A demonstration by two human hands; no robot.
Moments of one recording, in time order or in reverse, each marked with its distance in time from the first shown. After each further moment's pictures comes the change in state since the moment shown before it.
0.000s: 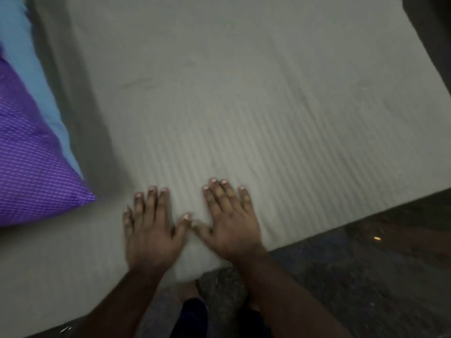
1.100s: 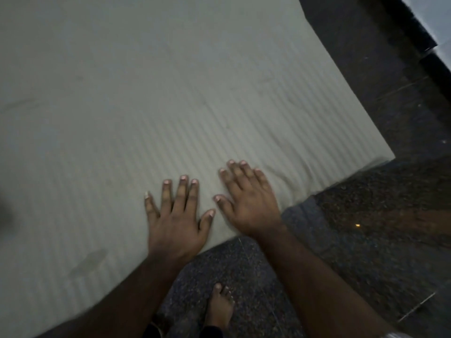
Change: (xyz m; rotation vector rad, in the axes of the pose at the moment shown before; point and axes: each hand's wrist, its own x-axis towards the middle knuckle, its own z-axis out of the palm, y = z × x) left_hand 0.014 0.243 0.030 0.132 -0.142 0.311; right_hand -0.028 0.236 -0.079 -0.152 0.078 0.098
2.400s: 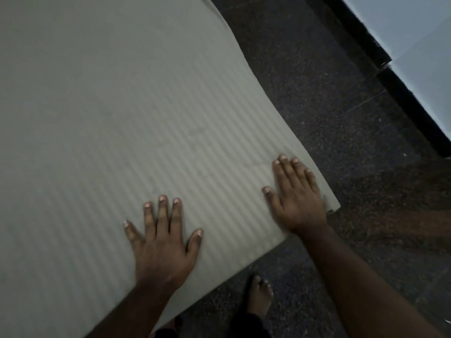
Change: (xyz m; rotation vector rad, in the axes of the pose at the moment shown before) left_hand 0.122 0.129 -0.004 -0.006 -0.005 -0.040; right_hand 0.050 0.276 -0.050 -0.118 -0.097 0.339
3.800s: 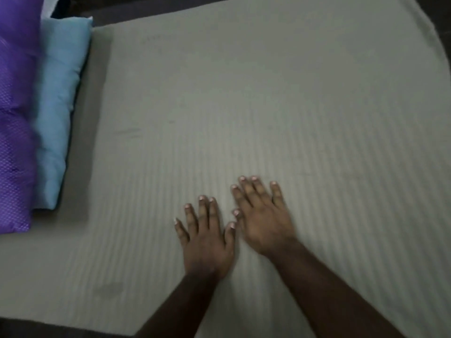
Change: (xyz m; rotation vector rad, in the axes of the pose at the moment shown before) left_hand 0.005 -0.106 -0.007 -0.171 -0.024 -0.622; right_hand 0.051 -0.303 0.035 0.127 -0.026 -0.845
